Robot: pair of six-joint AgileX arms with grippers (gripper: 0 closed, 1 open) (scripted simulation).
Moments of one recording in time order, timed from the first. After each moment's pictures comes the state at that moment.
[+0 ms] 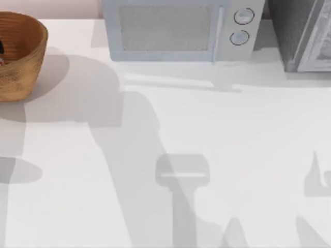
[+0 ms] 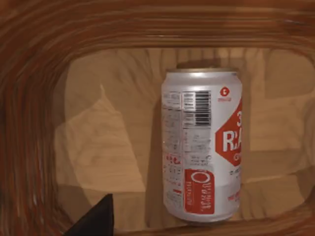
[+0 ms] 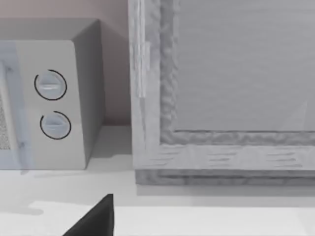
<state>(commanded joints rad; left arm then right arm) 0.24 2.39 2.28 -1.26 0.27 0.23 0.00 0.00 0.00 0.00 0.00 0.00</state>
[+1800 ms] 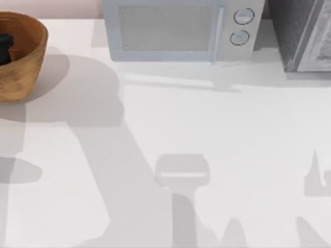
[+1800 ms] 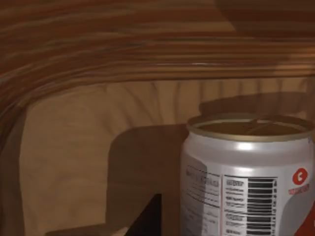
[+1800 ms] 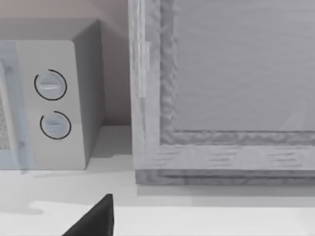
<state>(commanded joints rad) 0.22 2.57 2.26 -1.13 0.28 0.21 0.00 0.00 0.00 0.00 0.00 0.00</state>
